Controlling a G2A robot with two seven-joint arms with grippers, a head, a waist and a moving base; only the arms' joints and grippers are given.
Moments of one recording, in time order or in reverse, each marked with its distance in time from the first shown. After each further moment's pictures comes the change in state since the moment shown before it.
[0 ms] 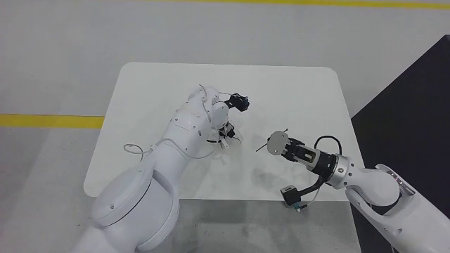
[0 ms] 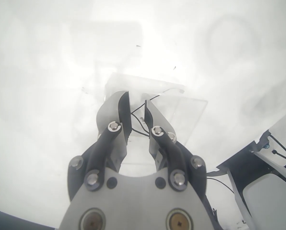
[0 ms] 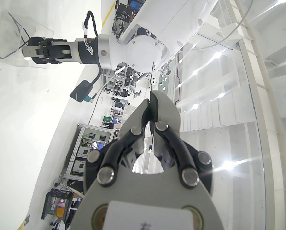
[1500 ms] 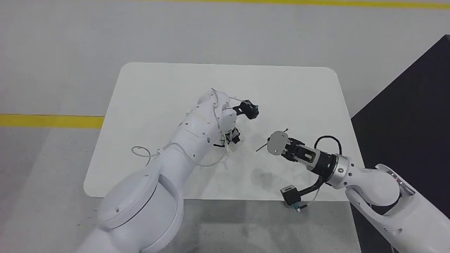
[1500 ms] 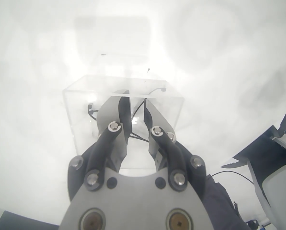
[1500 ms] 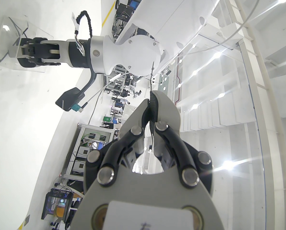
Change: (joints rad) left arm 0.026 -0.025 0.020 -0.039 0.090 -0.075 0.008; right arm 0.000 0.000 0.000 0.000 0.000 0.000 0.000
